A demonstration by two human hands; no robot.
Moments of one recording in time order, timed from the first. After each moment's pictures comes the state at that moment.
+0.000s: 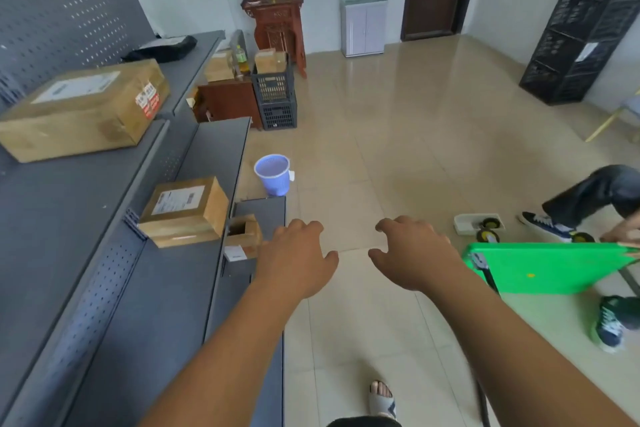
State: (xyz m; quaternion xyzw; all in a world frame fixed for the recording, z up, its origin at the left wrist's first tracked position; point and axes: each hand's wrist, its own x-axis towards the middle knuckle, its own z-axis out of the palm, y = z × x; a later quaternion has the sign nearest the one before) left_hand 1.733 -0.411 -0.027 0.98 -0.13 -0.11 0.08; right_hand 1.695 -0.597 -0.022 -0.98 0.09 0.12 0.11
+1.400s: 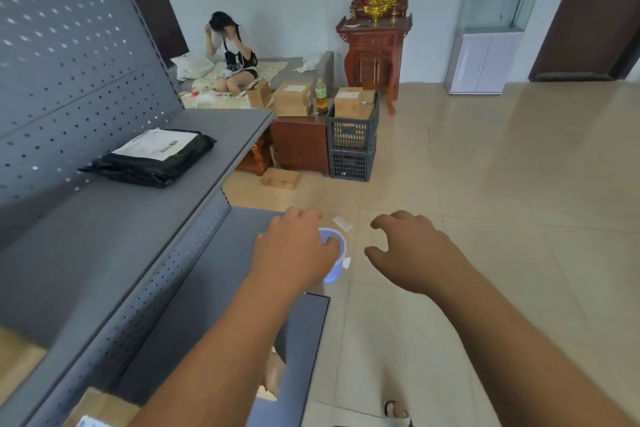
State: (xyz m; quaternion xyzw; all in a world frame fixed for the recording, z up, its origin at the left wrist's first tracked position) left_hand 2.418 -0.438 0.025 0.99 0.06 -0.04 0.14; right_hand 2.440 -0.617 0.009 -0.98 -0.10 0.08 0.14
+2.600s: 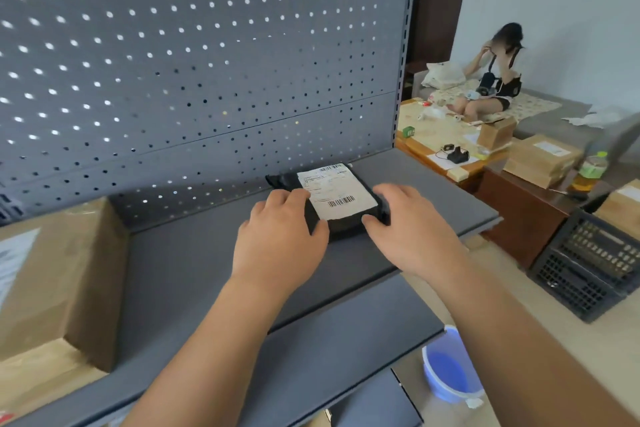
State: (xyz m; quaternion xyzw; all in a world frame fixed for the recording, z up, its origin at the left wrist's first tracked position) left_hand 2.519 -0.248 0.078 0.86 0.47 0.16 0.10; right_hand 2.686 -0.334 0.067 -0.83 -0.48 0.07 0.27
